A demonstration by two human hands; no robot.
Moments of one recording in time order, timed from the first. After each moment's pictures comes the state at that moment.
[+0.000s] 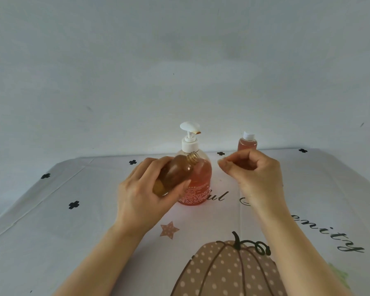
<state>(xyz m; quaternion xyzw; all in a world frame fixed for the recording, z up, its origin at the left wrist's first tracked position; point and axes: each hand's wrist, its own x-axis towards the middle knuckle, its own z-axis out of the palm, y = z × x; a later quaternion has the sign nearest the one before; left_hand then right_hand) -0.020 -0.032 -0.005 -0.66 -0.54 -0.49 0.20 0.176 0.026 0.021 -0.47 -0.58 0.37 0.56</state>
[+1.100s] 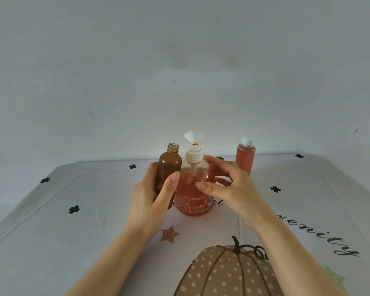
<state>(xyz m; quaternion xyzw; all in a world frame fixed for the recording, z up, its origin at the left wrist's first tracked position) -0.009 -0.035 -0.006 -0.56 -0.56 -0.59 -0.15 0.165 0.030 0.010 -0.40 -0.70 0.44 0.39</state>
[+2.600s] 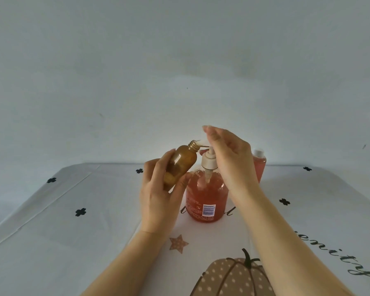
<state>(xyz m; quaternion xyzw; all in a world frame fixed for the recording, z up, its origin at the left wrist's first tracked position) -0.013 -0.005 -0.016 -0.53 -0.54 -0.65 0.05 0.111 0.032 0.069 -0.38 -0.63 0.40 0.55</state>
